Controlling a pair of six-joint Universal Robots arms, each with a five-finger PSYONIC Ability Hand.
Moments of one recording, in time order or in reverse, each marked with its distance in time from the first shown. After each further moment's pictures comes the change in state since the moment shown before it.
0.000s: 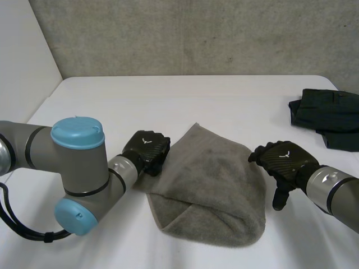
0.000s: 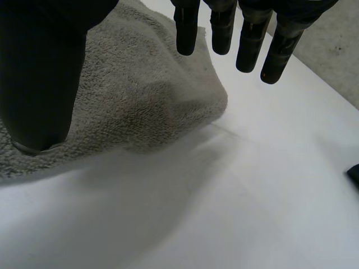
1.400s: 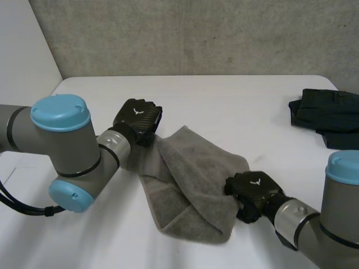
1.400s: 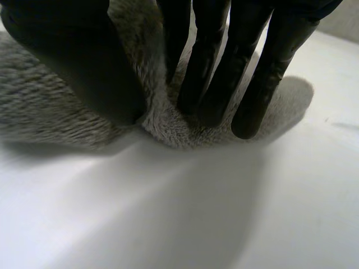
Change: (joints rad) left arm 0.037 0.048 0.077 0.056 -0.017 0.088; right arm 0.175 0.074 0.140 -0.230 0.018 0.353; left_hand -0.008 0.031 0.035 0.033 -0.001; right_hand 0.708 0.932 0.924 0.907 0.872
